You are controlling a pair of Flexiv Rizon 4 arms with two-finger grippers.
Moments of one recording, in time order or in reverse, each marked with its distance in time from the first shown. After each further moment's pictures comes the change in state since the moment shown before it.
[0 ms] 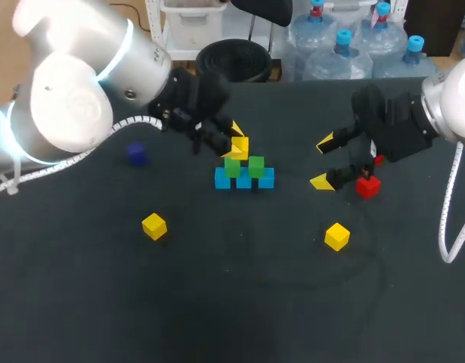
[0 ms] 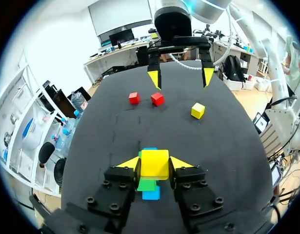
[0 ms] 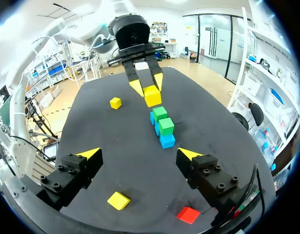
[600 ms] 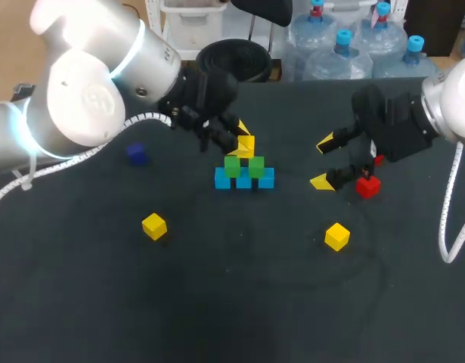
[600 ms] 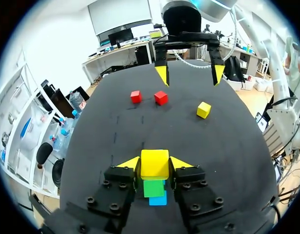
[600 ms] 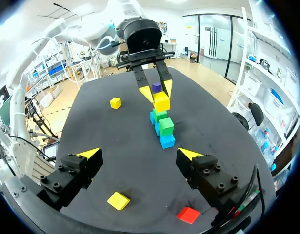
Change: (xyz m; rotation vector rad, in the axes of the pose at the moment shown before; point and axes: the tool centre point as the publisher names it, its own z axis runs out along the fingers) left arm 0.002 0.014 0.017 0.016 -0.003 -0.003; right arm 0.000 0.000 0.000 0.000 0.000 0.000
